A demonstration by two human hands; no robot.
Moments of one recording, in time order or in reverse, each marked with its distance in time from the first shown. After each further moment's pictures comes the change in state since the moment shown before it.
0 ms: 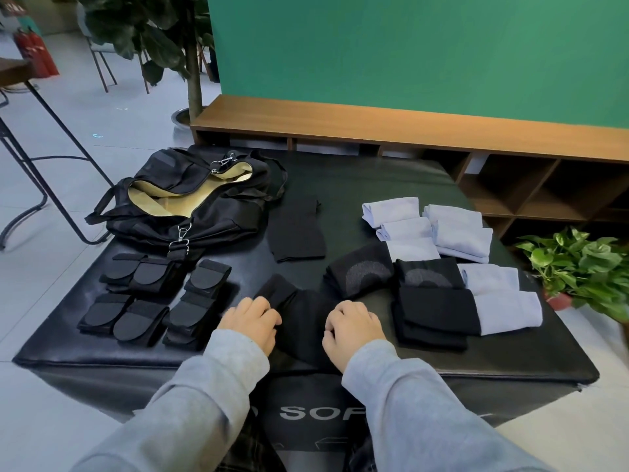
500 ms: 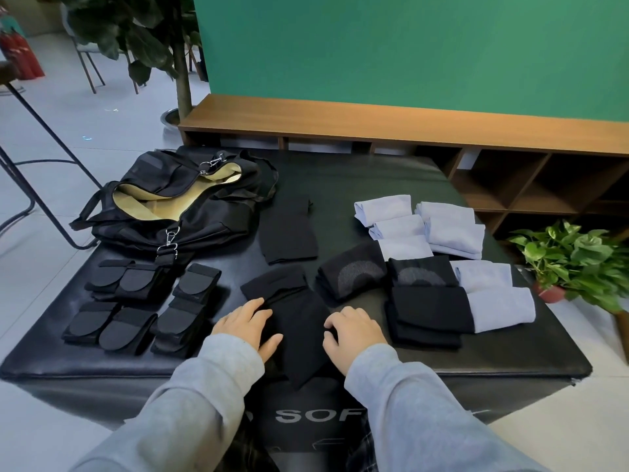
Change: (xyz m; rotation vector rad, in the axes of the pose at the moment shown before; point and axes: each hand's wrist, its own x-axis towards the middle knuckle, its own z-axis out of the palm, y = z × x) left_hand 0.001 0.005 0.012 -0.049 -0.132 -0.207; right_hand 0.000 0.016 0.004 0.075 -0.020 0.041
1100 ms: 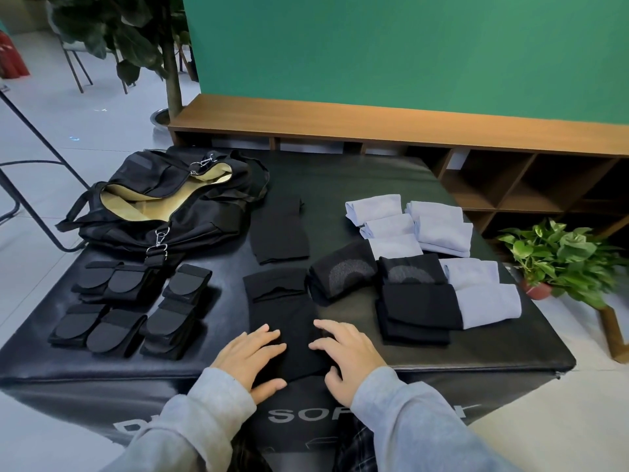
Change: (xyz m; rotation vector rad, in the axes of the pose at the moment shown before) left_hand -0.034 -0.006 0.029 -0.215 0.061 0.356; right_hand -0.031 0.024 0.027 0.162 0.115 -0.306
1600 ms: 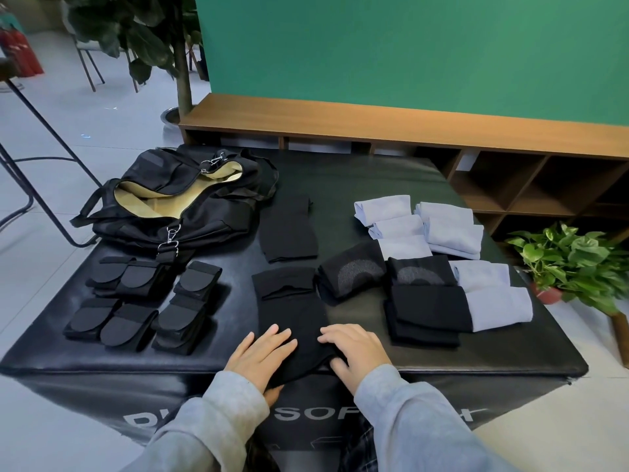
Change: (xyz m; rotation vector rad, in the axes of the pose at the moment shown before) left_hand -0.005 0.003 0.016 0.129 -0.011 0.039; right_hand 0.011 0.004 0.003 -0.006 -0.018 0.050
